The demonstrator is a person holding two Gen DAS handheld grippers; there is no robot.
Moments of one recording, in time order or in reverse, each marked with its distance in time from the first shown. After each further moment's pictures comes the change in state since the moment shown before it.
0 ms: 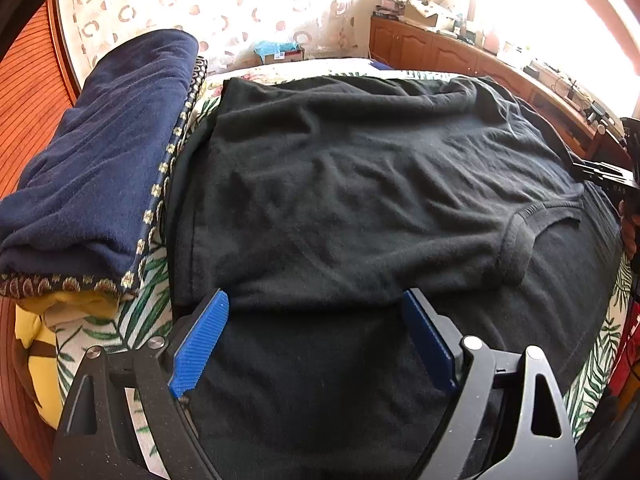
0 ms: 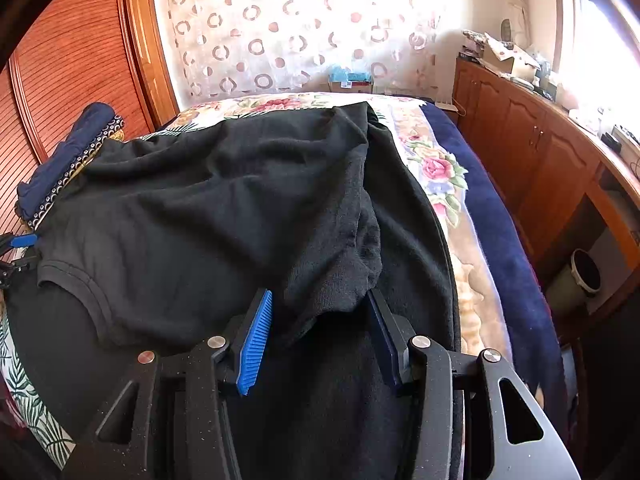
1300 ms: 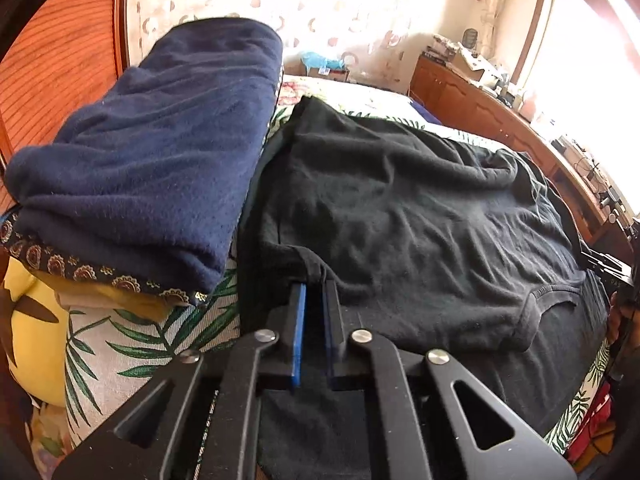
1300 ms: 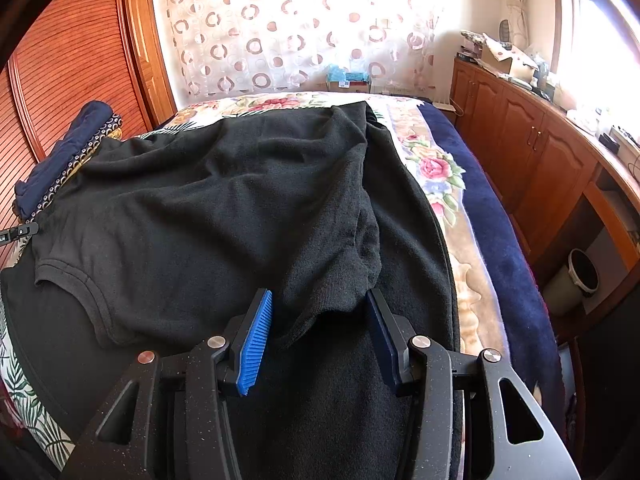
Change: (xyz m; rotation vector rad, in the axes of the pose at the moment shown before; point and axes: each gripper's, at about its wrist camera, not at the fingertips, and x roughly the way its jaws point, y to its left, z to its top) left arm -0.009 0.049 0.009 -0.242 -0.080 -0.006; right arm 0.006 -0.003 0.001 -0.013 0.003 0.000
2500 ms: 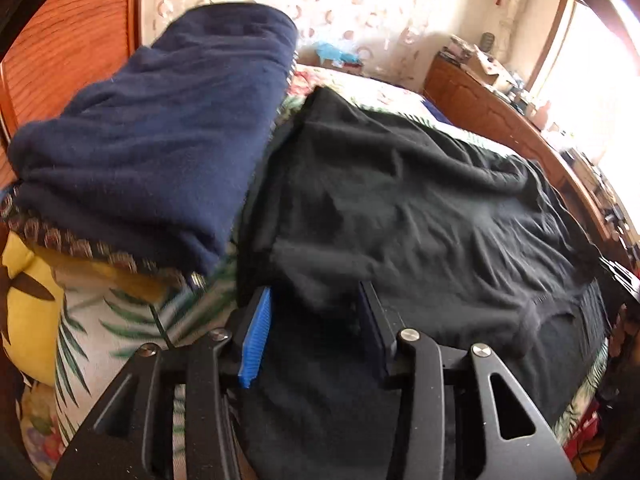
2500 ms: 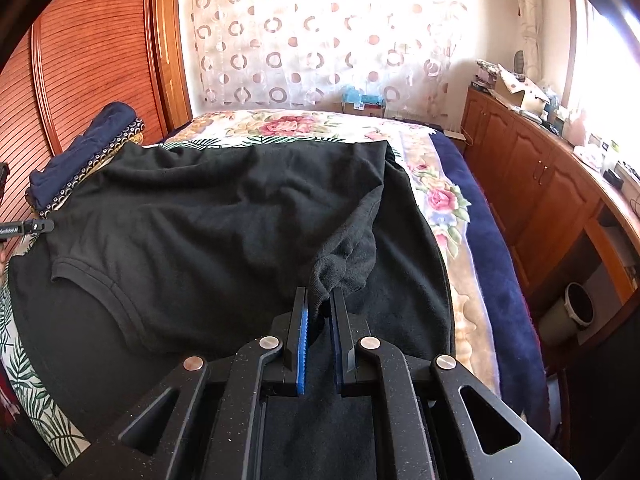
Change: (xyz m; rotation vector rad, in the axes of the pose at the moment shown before) left arm 0.005 -0.001 0.002 -0.069 0.034 0.034; right arm -0.020 0.011 0.009 -0.084 -0.074 0.010
